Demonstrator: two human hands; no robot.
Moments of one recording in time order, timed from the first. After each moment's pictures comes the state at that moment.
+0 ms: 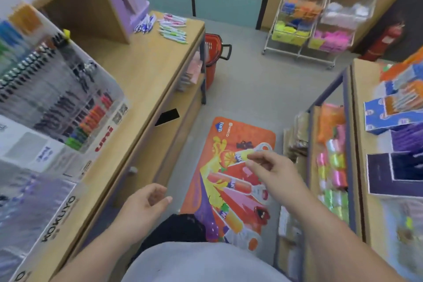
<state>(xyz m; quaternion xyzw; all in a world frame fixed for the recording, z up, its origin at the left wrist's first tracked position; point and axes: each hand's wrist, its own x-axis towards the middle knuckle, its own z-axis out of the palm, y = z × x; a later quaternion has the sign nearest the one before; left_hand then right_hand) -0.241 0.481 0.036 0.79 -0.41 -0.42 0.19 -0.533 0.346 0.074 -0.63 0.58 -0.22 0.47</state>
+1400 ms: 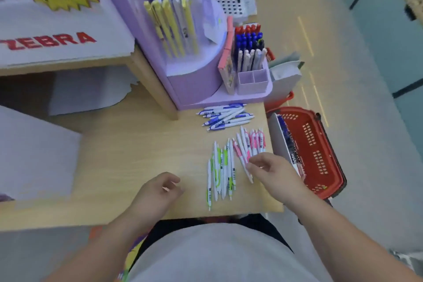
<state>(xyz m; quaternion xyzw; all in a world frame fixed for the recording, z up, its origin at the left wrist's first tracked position) -0.061 -0.188 0.010 0.86 0.13 -0.31 0.39 -0.063 -0.490 0.015 -0.83 0.19 0.21 0.48</state>
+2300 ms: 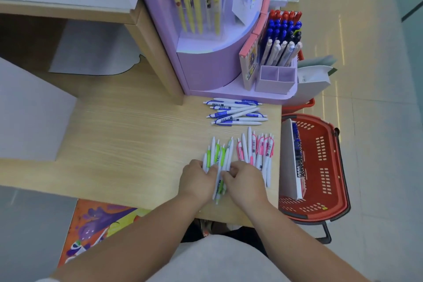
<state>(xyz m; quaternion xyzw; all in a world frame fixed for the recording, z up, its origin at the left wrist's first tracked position) -0.042 -0.311 -0.070 0.84 0.29 -0.25 0.38 -0.041 -0.438 -0.063 -0.89 0.12 0.26 0.36</state>
